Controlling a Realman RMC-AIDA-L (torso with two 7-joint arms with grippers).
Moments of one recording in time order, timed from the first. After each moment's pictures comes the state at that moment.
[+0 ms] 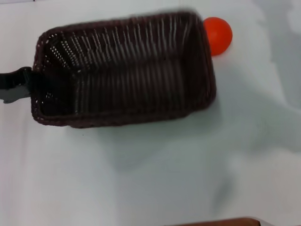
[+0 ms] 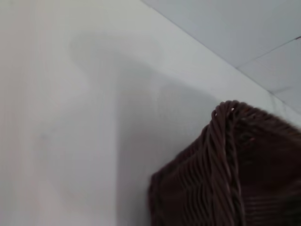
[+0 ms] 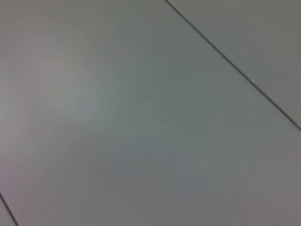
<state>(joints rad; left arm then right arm) -0.45 -2.16 -2.48 -1.16 2.36 -1.57 0.49 0.54 2.10 2.41 0.05 -0.39 1.38 0.84</state>
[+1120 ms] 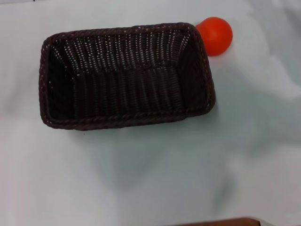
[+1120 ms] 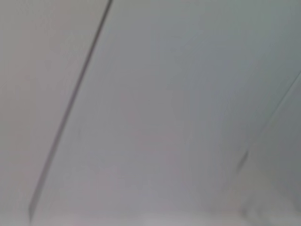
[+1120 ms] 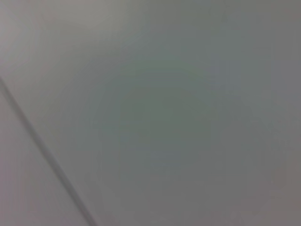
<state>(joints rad) -0.35 -2.17 -2.63 -1.28 1.95 -1.45 1.11 0.51 2.02 2.12 0.26 -0.49 1.07 1.05</state>
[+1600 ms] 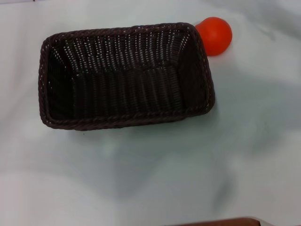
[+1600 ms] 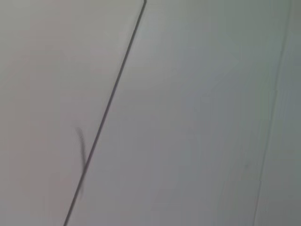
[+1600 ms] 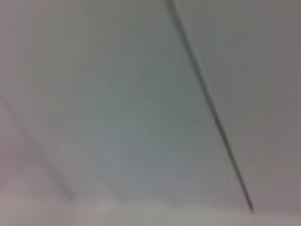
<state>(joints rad) -0.28 -2.17 -2.63 -0.80 1.27 -1.52 1.83 0.52 1.81 1.98 0.70 -1.50 1.01 1.94</state>
